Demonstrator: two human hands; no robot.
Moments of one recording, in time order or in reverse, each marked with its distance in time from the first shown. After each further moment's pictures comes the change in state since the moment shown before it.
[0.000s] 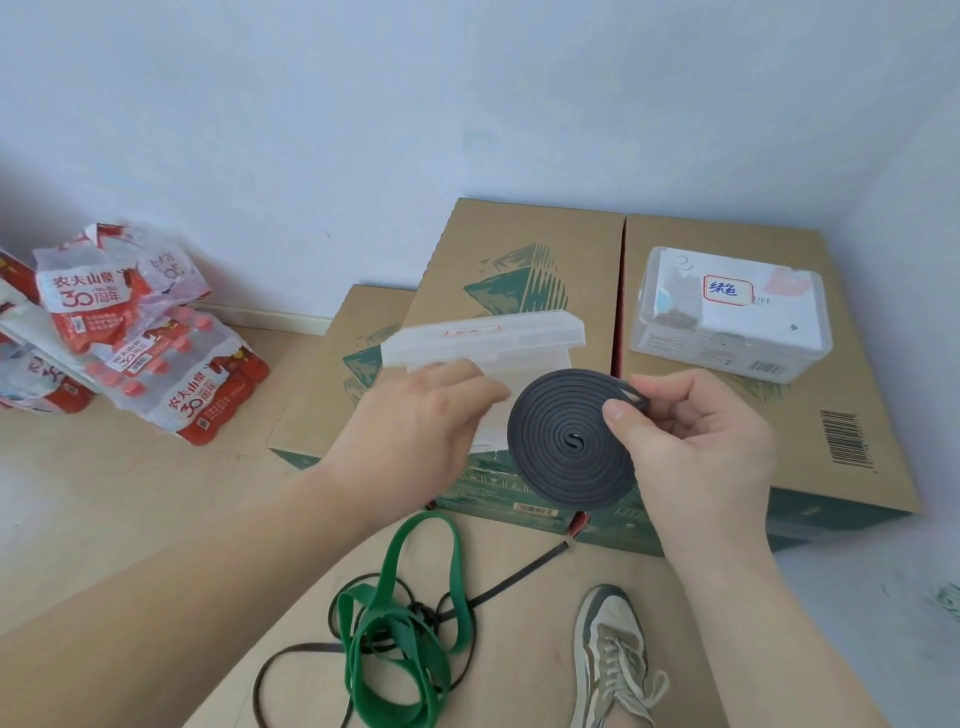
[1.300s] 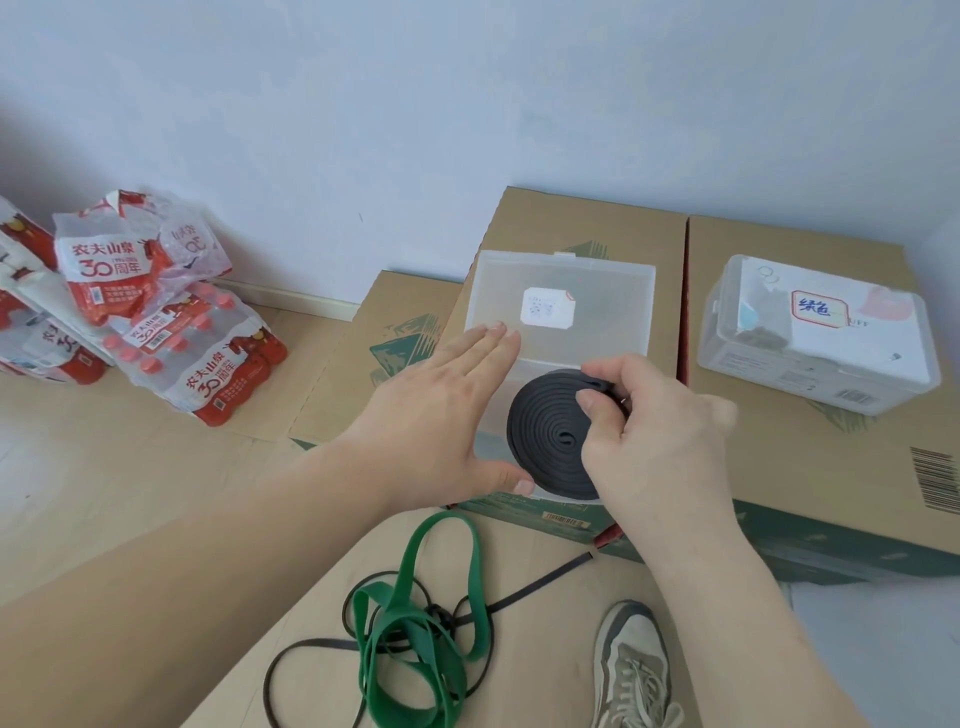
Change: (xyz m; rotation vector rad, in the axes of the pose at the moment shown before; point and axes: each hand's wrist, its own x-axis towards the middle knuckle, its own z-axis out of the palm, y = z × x) left_hand 0.003 -0.046 -0.013 0.028 -0.389 -0.200; right_hand 0.012 0.006 0.077 -0.718 -0.175 -0.296
